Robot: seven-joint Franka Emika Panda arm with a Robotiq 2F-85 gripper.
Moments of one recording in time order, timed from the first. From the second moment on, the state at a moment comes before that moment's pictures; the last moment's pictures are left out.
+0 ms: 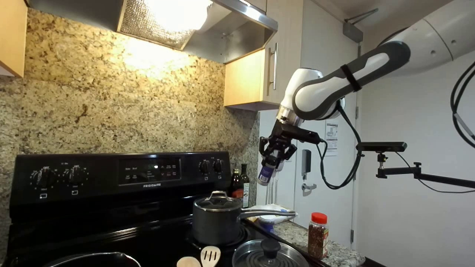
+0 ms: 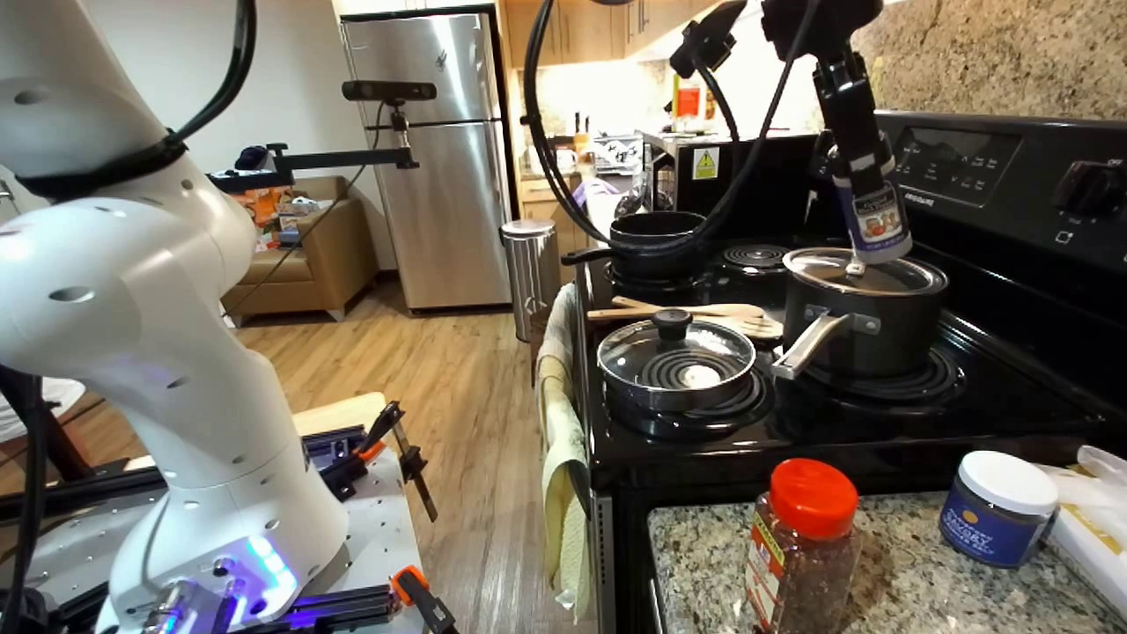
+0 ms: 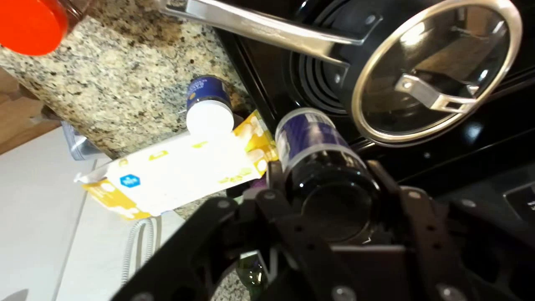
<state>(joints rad) -0.21 -0.15 -0.13 -2.18 -0.10 2.47 0.61</state>
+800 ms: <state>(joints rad) -0.26 -0.18 -0.18 -2.21 -0.08 2.48 0.72</state>
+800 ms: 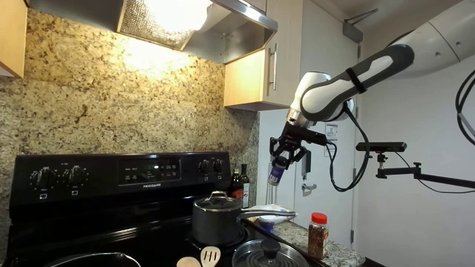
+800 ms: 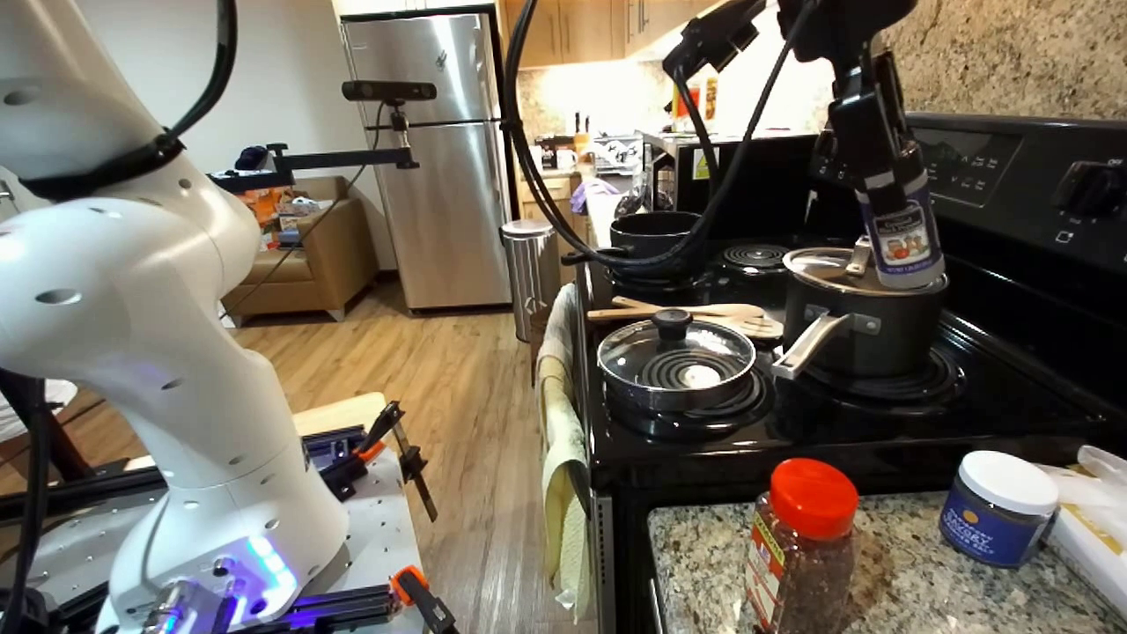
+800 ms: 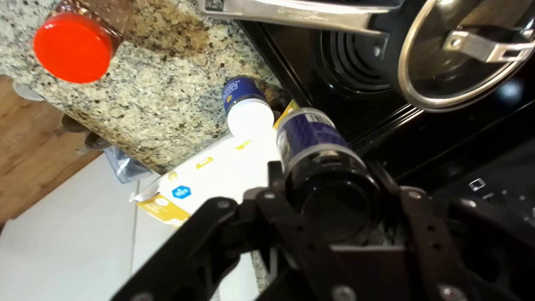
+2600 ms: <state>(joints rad) -0.39 -0.02 -0.41 -2.22 0.17 2.36 0.77</state>
